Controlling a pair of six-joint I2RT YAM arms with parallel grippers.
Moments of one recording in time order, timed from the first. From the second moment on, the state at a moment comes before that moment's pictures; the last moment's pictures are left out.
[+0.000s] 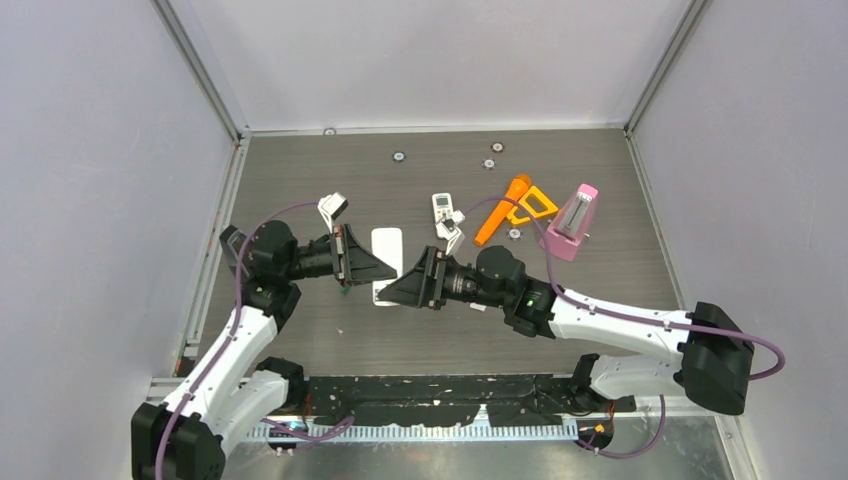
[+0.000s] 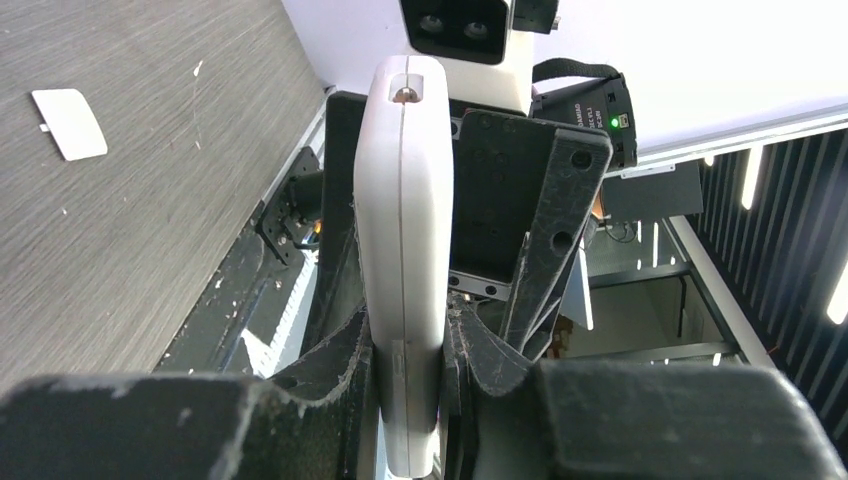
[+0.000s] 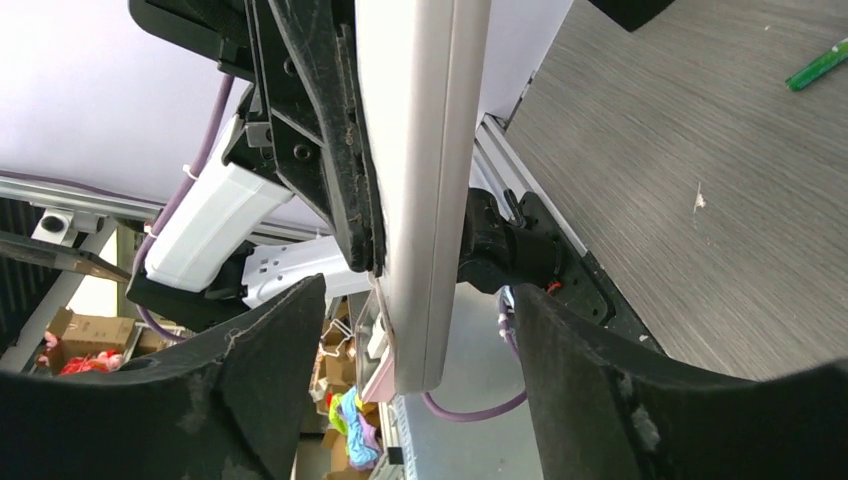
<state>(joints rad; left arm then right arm) -0.28 0.88 0.56 0.28 1.12 -1.20 1.05 1.20 0.71 0.42 -0.26 1.12</state>
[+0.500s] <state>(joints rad) -0.28 0.77 0.55 0.28 1.07 -1.12 1.05 1.15 0.71 0.40 -0.24 1.06</state>
